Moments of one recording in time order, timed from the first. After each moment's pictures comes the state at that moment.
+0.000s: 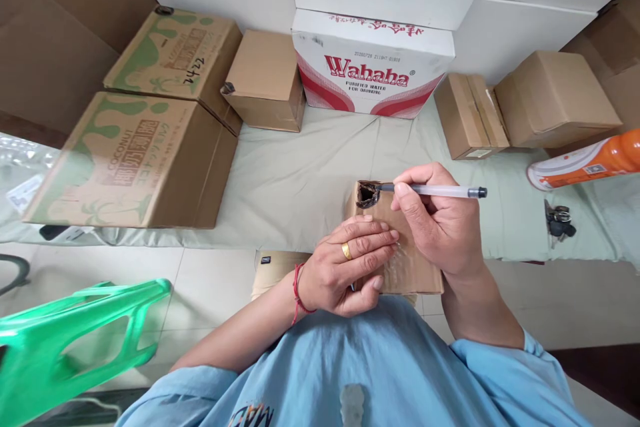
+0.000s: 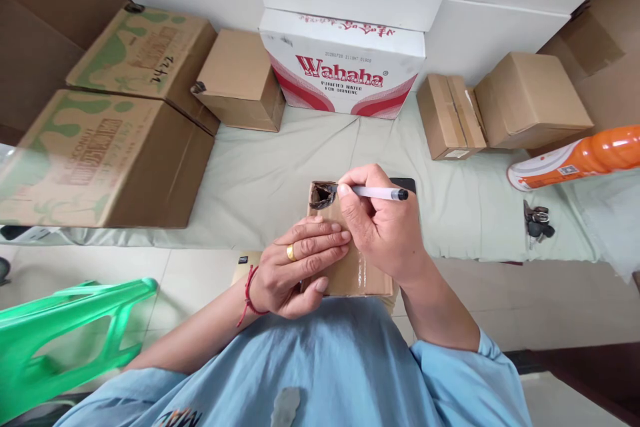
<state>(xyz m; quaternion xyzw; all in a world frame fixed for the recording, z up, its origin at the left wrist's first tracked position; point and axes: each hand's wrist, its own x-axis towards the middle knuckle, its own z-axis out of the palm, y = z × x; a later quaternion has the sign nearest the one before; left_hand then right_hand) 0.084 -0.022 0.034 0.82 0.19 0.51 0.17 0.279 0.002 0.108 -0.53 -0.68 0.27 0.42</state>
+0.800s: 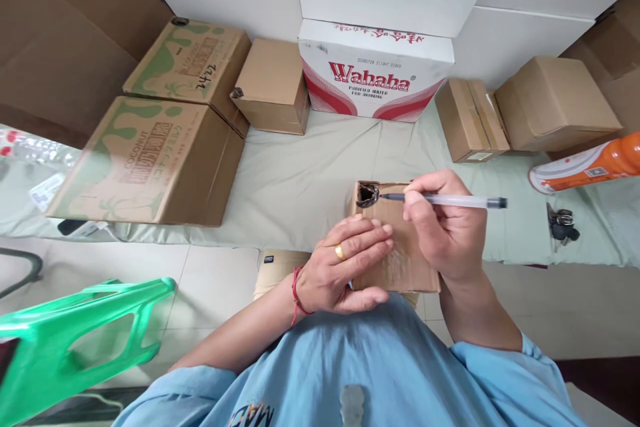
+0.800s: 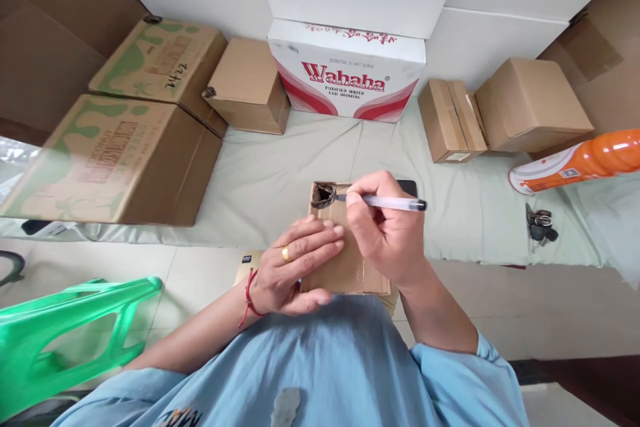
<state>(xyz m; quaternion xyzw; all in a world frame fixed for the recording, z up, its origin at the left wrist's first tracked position) 0.075 -0.032 0.025 0.84 0.22 0.48 0.14 0.279 -0.005 0.100 -0.50 -0.65 0.27 0.50</state>
